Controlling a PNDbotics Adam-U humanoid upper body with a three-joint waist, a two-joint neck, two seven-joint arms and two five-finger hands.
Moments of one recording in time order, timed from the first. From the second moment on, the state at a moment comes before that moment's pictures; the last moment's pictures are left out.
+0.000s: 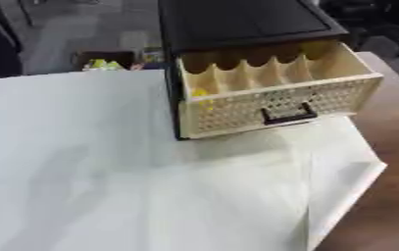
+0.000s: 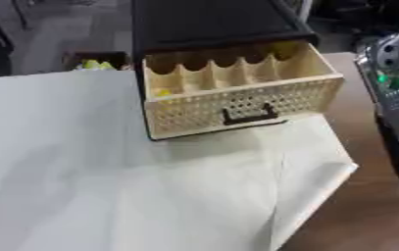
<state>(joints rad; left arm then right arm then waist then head) -0.75 0.43 -0.09 -1.98 -0.38 0.29 0.36 -0.59 -0.77 -0.04 -1.99 0.31 0.26 -0.76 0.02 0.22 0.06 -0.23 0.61</state>
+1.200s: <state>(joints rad) -0.55 0.40 -0.03 -1.98 -0.19 0.11 0.54 -0.53 -1.08 0.05 -1.99 -0.02 0.43 0.18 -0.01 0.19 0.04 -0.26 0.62</state>
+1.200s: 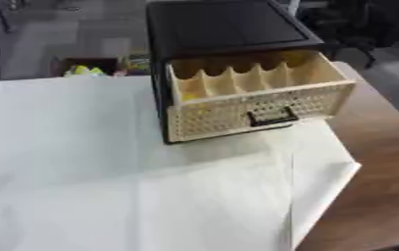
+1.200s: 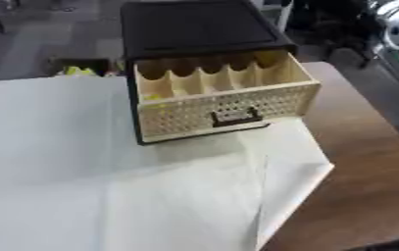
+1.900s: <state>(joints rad) -0.55 0.40 -0.03 -1.98 -0.19 0.11 0.52 -0.54 -1.12 0.16 -1.99 -0.20 0.47 0.40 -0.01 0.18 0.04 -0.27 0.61</state>
